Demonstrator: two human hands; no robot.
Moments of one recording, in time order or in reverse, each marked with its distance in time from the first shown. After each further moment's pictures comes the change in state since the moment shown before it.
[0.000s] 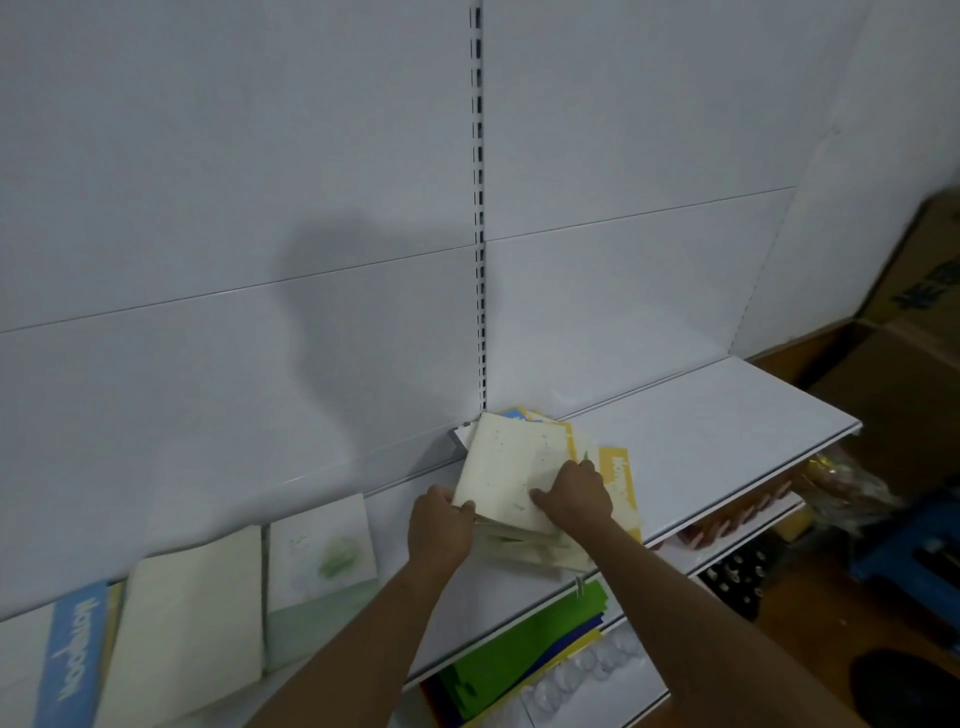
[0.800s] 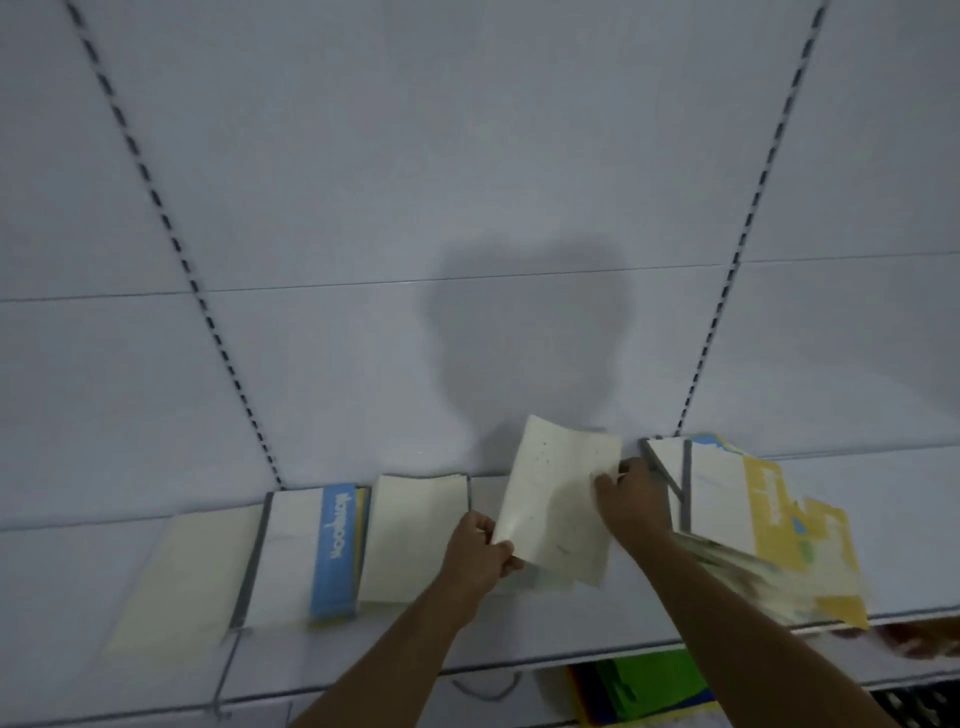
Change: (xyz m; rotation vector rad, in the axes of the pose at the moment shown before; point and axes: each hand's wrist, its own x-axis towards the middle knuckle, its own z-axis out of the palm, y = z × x) left_hand -0.056 -0.145 -0.152 -0.603 -0.026 -0.246; right_hand -0.082 -0.158 0.063 0.466 0.067 -0.204
